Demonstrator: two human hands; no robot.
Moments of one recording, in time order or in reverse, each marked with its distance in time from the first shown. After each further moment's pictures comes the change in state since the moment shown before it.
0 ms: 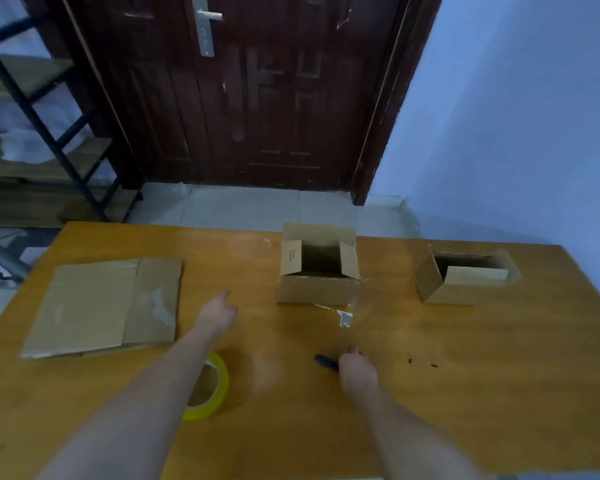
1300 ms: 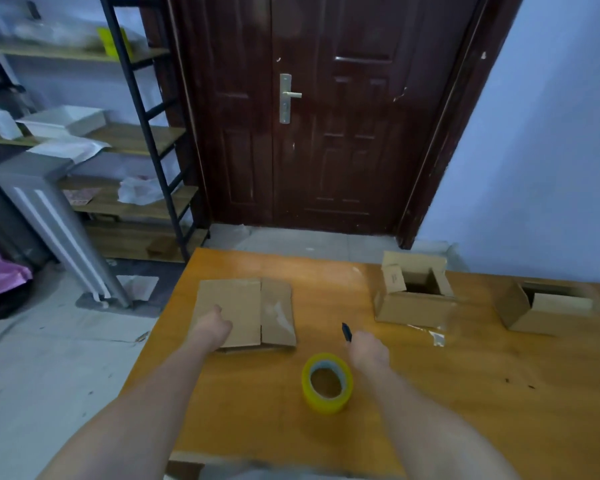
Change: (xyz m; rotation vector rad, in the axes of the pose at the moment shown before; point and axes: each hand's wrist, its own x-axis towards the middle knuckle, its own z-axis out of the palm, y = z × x) left_hand -0.073 -0.187 -0.202 0.058 0.149 -0.015; right_hand -0.096 -0.224 -0.041 0.234 0.216 -0.025
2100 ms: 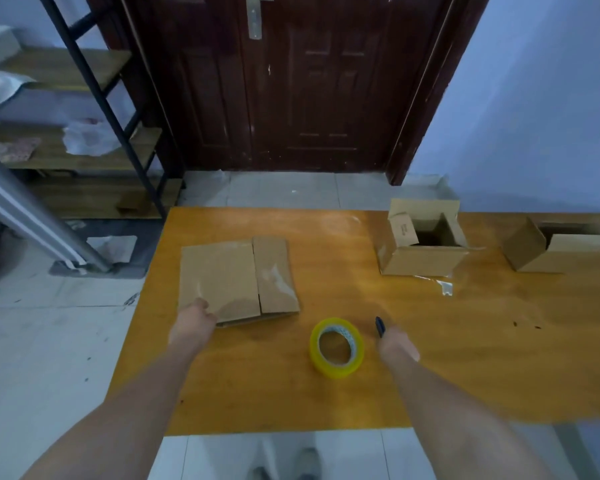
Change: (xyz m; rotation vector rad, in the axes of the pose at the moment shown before) left_hand 0.059 -0.053 0.032 0.100 -0.022 -0.040; right_hand 0.029 0.045 0.063 0.126 -0.100 0.444
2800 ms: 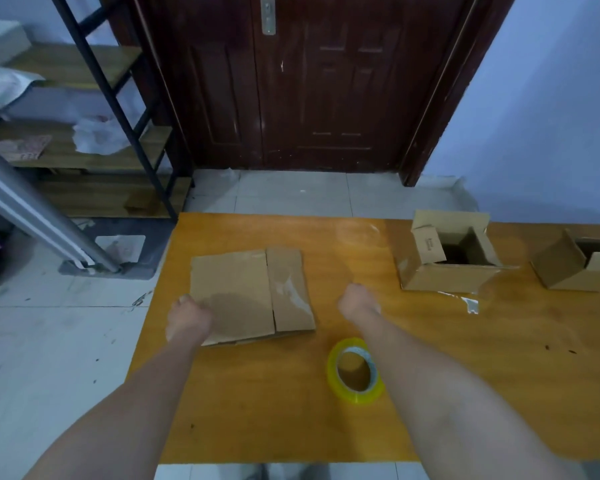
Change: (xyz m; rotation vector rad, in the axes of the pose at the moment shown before) left_hand 0.055 -0.003 -0.023 -0.065 0.094 -0.179; right_hand 0.005 -0.142 -0.033 -0.097 -0.031 -0.344
